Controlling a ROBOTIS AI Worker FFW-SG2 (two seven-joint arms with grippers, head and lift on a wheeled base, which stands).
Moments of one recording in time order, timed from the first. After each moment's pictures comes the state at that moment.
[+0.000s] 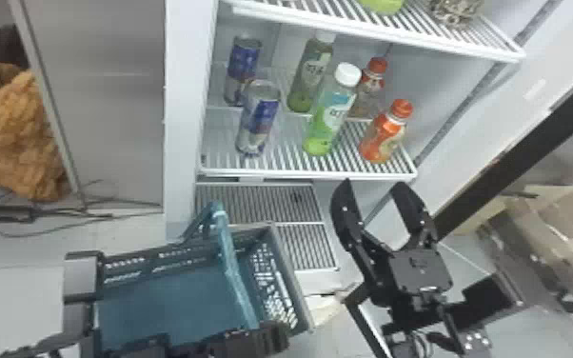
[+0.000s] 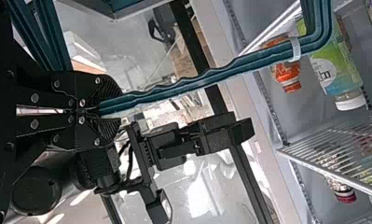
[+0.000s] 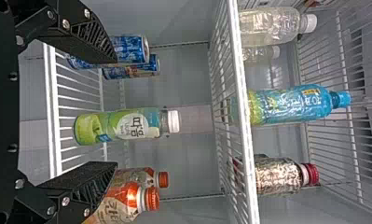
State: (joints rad) left arm 0.39 0.20 -0.20 -2.11 1.00 1.07 -0.62; right arm 0.84 -0.16 -0.06 -2.34 -0.24 -0.18 0.00
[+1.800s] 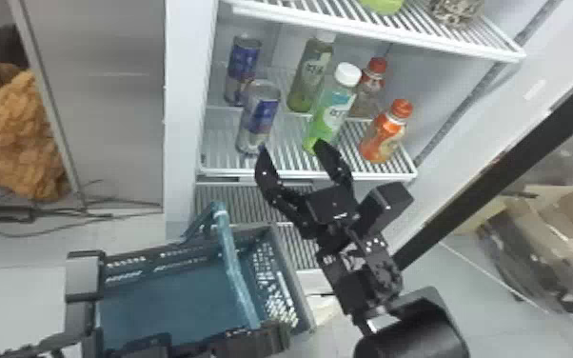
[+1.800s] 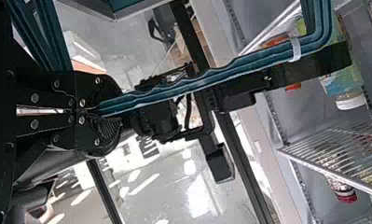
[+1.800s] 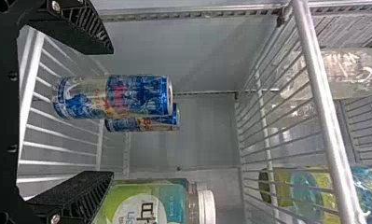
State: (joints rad) left arm 0.39 0.20 -0.20 -2.11 1.00 1.07 -0.61; right arm 0.35 -0.26 0.11 -1.95 -0.24 -0.11 0.11
